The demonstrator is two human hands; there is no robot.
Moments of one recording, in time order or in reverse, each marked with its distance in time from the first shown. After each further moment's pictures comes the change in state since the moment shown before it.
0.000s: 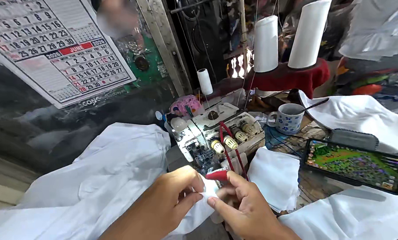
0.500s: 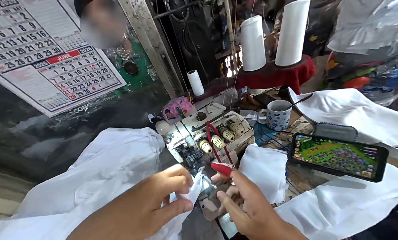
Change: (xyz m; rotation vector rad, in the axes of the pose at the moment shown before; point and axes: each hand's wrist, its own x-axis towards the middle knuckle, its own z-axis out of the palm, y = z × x) left_hand 0.006 0.006 -0.030 0.108 -0.260 0.077; right_hand -0.018 -0.007 -0.019 -0.186 0.043 0.006
